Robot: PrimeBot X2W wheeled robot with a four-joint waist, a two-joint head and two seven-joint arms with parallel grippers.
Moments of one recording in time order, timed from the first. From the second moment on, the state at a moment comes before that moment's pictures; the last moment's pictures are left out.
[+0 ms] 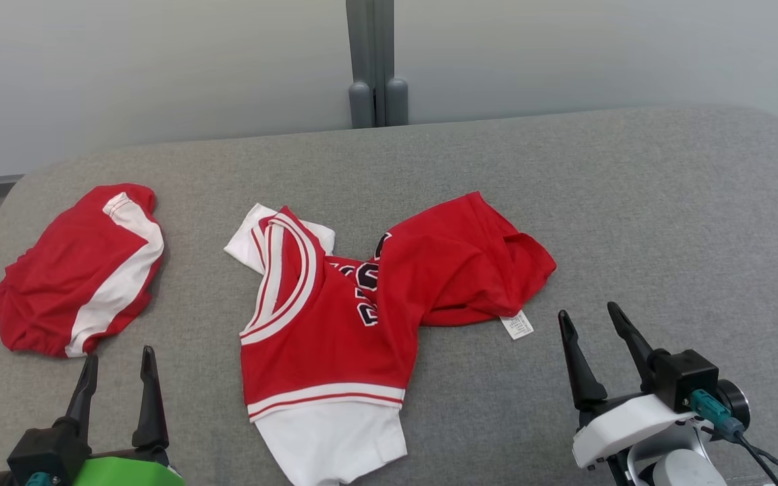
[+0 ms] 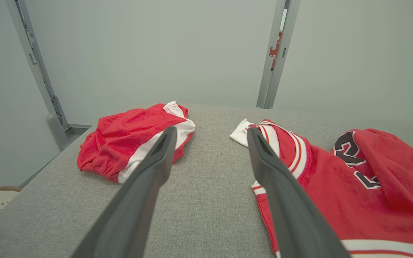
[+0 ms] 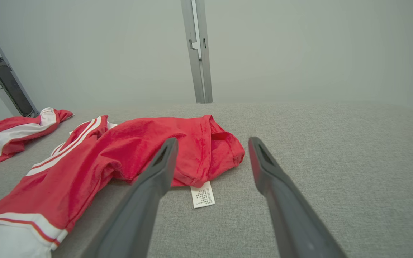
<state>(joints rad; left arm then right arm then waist) 0.05 0.10 0.09 0.18 -0.22 -0.12 -0.26 -0.06 -0.05 0.11 0.26 0.14 0.13 -0.26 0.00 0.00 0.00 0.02</state>
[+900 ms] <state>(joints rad) 0.05 0.09 0.10 0.22 -0.17 -0.13 -0.26 -0.05 -0.06 0.13 0.24 0.14 0.13 -0.26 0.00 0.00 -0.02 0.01</state>
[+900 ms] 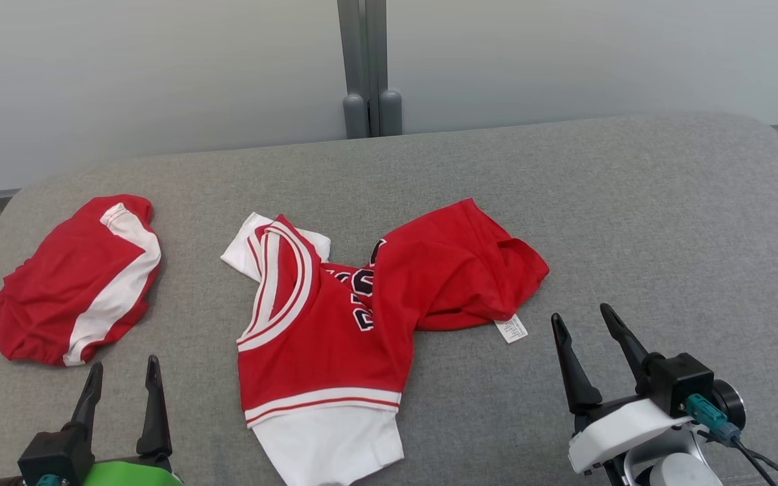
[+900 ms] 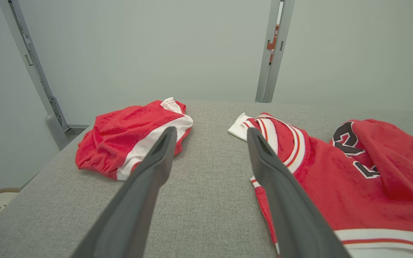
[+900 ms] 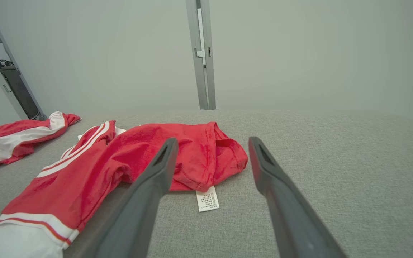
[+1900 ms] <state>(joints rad) 0.05 0.08 0.03 0.29 -0.26 -0.13 -0.26 -0.05 -0.06 0.11 0.28 0.15 0.13 -0.26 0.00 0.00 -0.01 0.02</state>
